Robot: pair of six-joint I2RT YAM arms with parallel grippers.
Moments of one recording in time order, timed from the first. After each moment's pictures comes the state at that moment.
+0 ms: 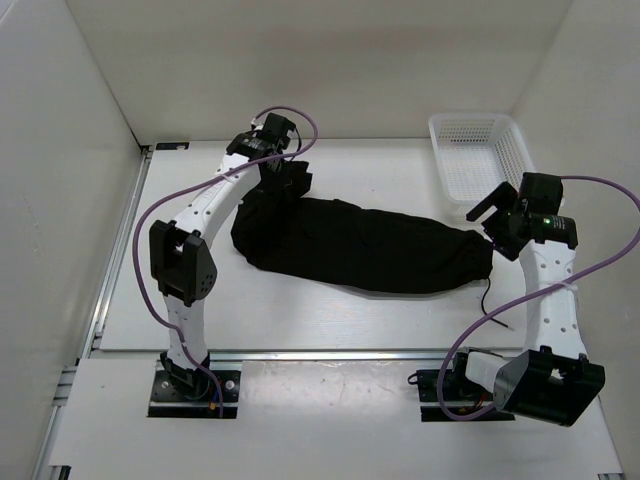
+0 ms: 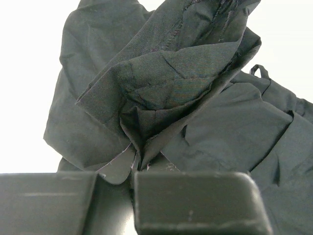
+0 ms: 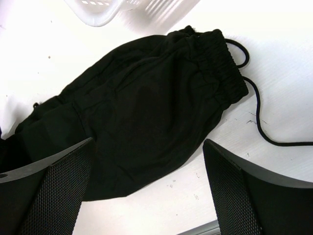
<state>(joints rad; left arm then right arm) -0.46 1.99 1.97 -1.00 -0.31 -0.56 -0.19 1.15 1.16 -0.87 -0.02 0.62</state>
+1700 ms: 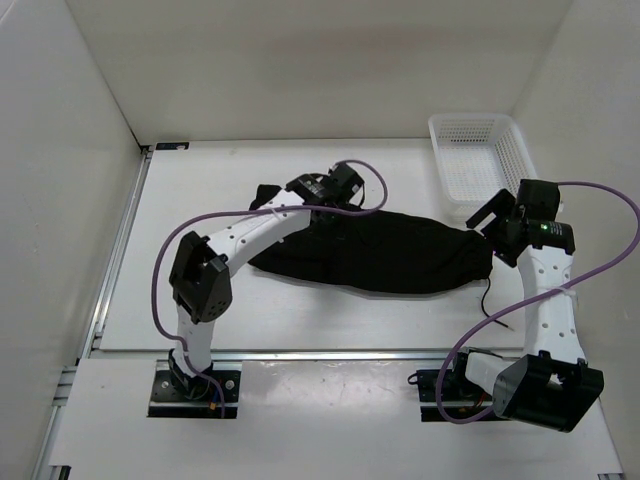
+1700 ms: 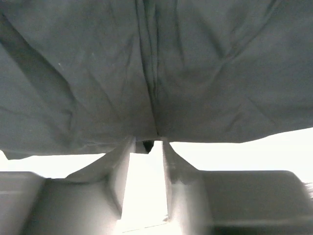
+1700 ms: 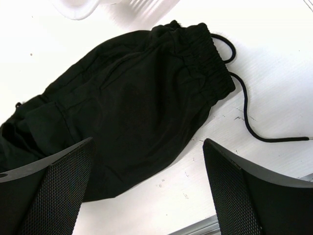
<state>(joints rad) -0.82 1.95 1.79 -0.97 -0.22 -0.49 -0.19 1.12 1.11 -0.87 0.02 0.59</state>
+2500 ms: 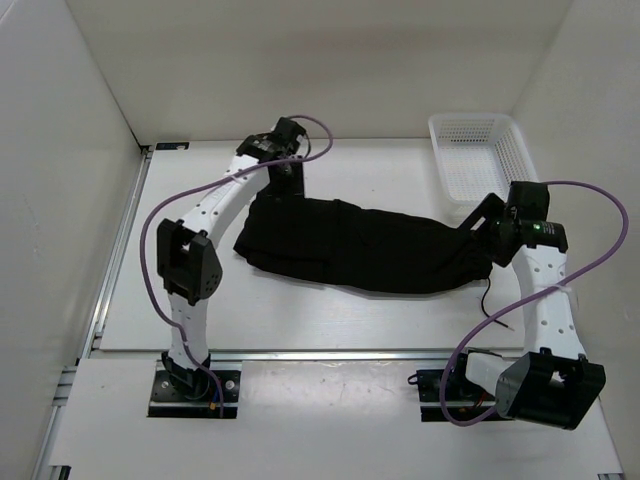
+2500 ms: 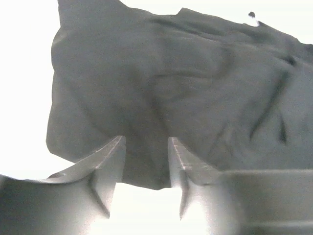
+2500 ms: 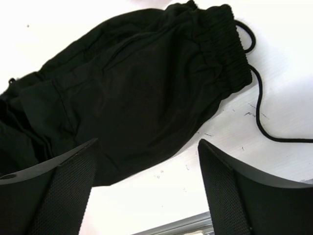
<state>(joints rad) -0.48 2.00 1.95 -1.04 -0.18 -0.44 -0.15 1.13 1.08 -0.86 -0.03 0.56</state>
